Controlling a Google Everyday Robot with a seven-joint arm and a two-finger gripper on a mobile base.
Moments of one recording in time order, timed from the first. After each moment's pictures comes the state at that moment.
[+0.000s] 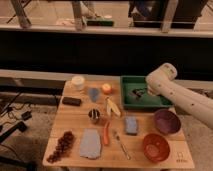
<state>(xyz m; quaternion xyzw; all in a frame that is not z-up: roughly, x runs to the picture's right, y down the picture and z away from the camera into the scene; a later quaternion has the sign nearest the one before) 0.312 0.008 0.837 -0.08 0.14 0.32 0.93</state>
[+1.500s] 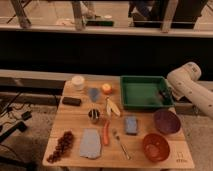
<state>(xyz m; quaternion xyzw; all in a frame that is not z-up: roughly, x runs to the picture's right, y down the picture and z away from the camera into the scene) 0.449 0.032 0.812 -0.07 0.27 0.42 0.87</state>
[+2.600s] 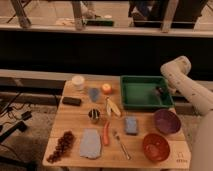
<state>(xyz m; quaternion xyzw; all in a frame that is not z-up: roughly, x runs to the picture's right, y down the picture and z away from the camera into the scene) 0.446 -0.012 0.868 -0.08 0.27 0.39 0.88</state>
